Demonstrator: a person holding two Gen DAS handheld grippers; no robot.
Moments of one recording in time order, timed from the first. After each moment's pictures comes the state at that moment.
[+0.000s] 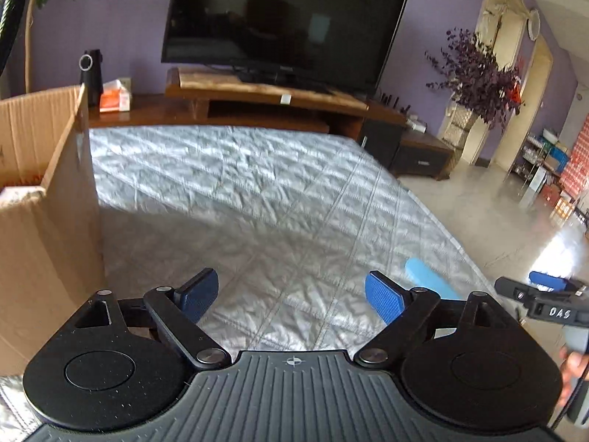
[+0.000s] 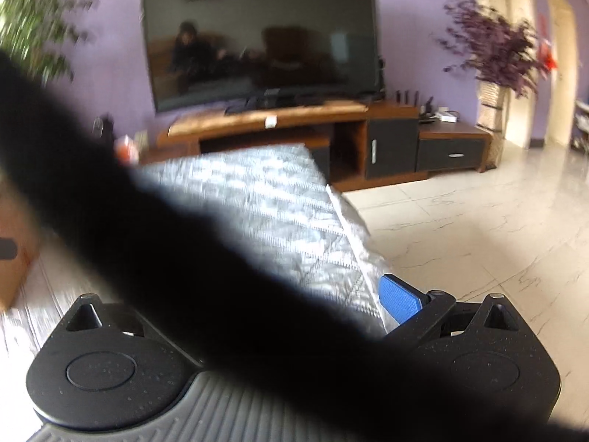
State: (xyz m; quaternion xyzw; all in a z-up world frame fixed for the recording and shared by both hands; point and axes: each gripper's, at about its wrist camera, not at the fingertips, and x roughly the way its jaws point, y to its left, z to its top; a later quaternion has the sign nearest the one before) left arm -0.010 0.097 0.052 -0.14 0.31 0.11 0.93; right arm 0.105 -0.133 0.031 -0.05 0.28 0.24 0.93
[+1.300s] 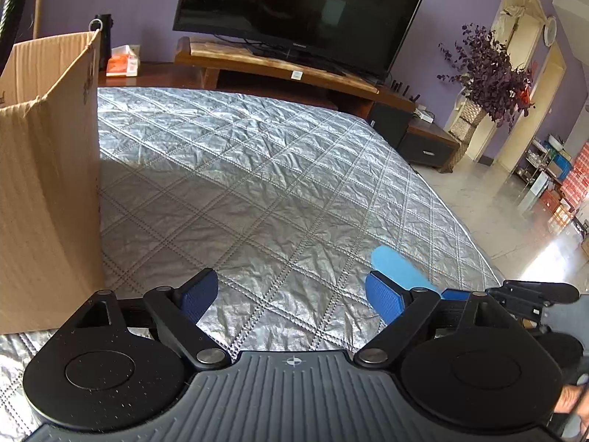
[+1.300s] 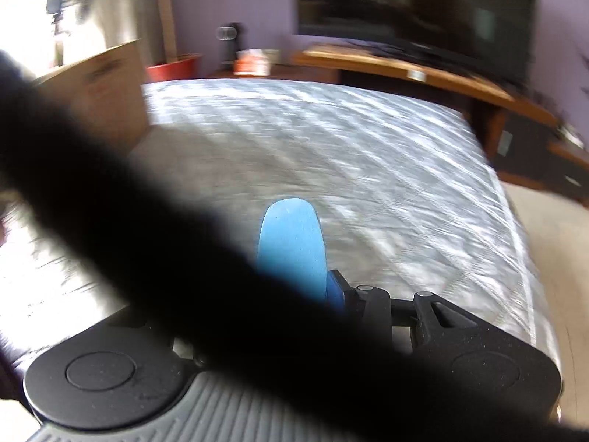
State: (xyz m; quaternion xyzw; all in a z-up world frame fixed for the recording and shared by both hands) left arm -0.019 0.107 0.040 -0.18 0.32 0.11 0.92; right arm 0.070 -0.052 0.009 -0.17 0.33 0.43 0.83
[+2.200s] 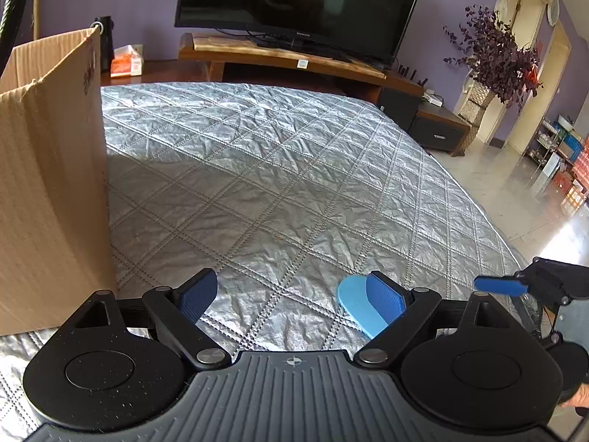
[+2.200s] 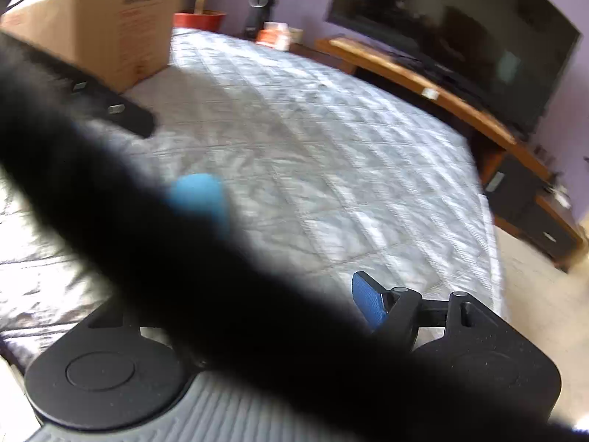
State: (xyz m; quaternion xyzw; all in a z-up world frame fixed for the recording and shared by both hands) left arm -0.018 0.105 0.031 -0.16 0.34 0.12 0.92; right arm 0.046 -0.049 -0.002 -0.29 0.30 0.42 0.80
